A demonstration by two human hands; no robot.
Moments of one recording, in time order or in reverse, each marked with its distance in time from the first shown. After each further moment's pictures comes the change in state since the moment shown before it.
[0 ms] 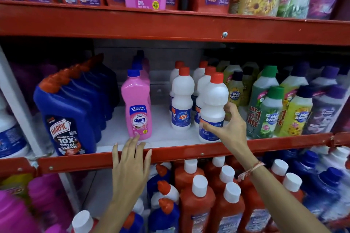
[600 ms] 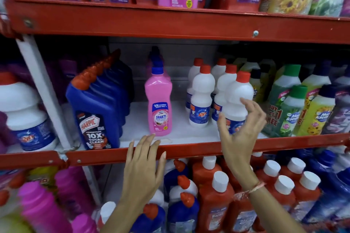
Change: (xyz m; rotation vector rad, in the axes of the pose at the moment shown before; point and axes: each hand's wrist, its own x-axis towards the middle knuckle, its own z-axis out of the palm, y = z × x) left_hand -0.010 -0.032 -0.029 -0.157 0.003 0.100; right_hand -0.053 -0.078 0.037 -0.034 0.430 -0.150
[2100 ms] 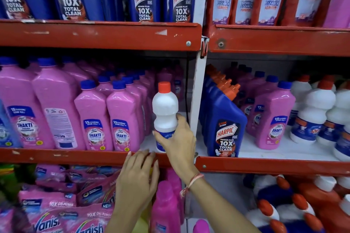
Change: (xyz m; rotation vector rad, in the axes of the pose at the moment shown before) left_hand -0.064 -0.290 -0.134 0.137 0.079 -0.133; right_hand -0.192 -0.286 0.264 0.066 -0.599 0.143
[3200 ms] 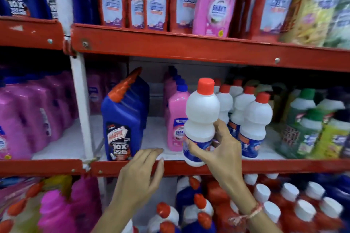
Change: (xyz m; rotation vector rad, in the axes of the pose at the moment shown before) left_hand 0.034 0.266 0.045 -0.391 0.004 0.194; right_hand 0.023 0.175 -0.313 0.135 0.109 -0.097
